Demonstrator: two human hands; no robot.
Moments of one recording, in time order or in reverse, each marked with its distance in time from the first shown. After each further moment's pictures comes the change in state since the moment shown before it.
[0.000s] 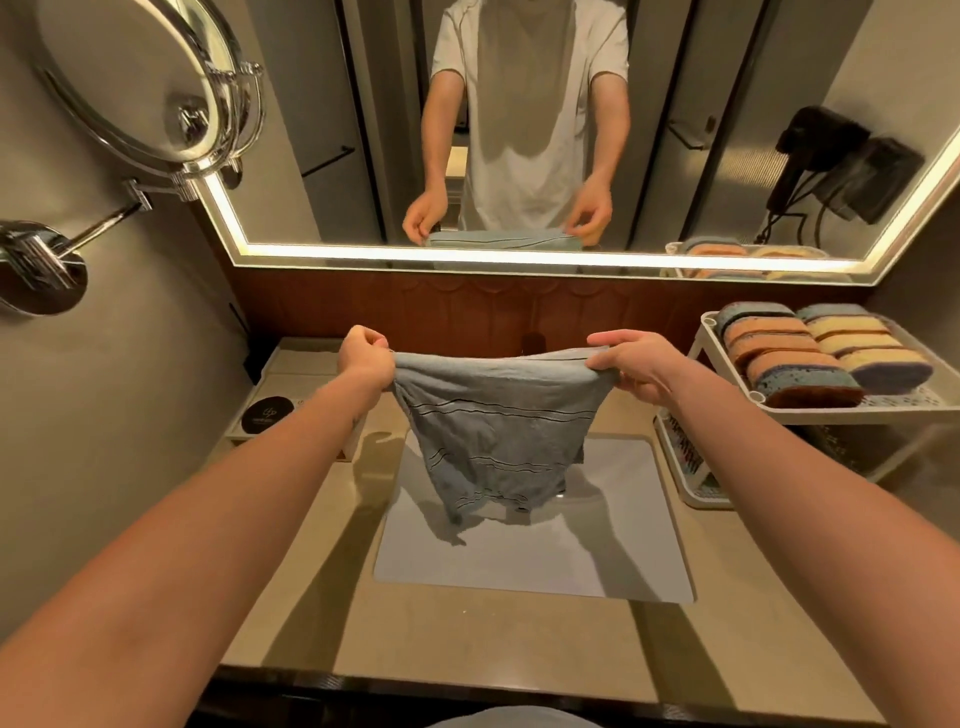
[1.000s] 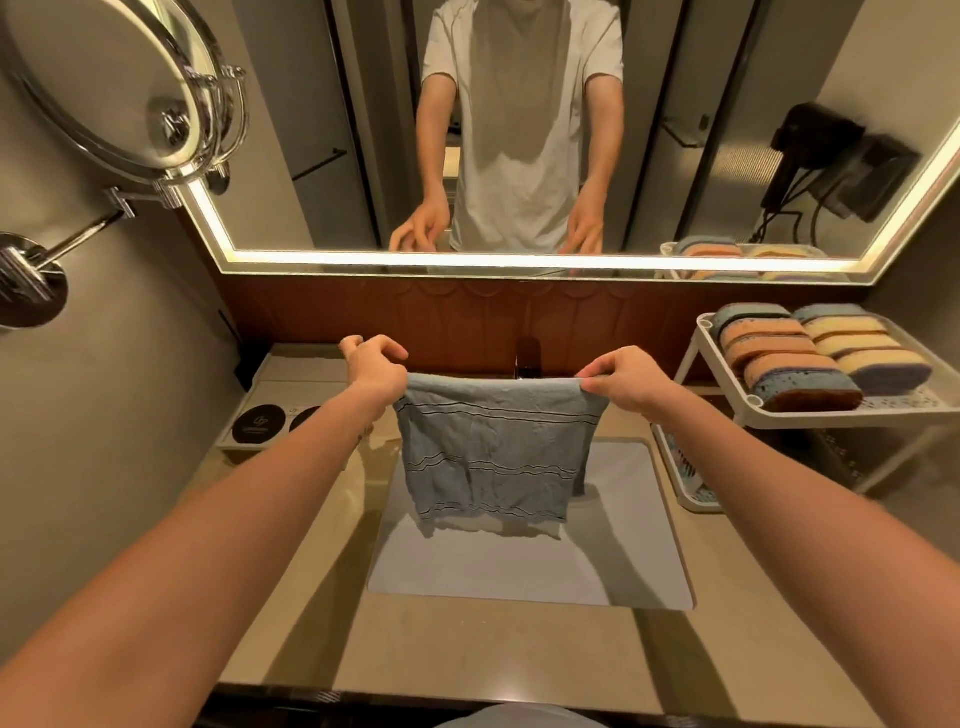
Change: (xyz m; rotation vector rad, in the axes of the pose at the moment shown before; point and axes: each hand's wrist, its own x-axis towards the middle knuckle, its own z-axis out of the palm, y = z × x) left_hand -0.013 0.008 0.013 0.062 -0.111 0.072; right_hand 0.019 0.025 -0.006 -0.539 -0.003 -0.229
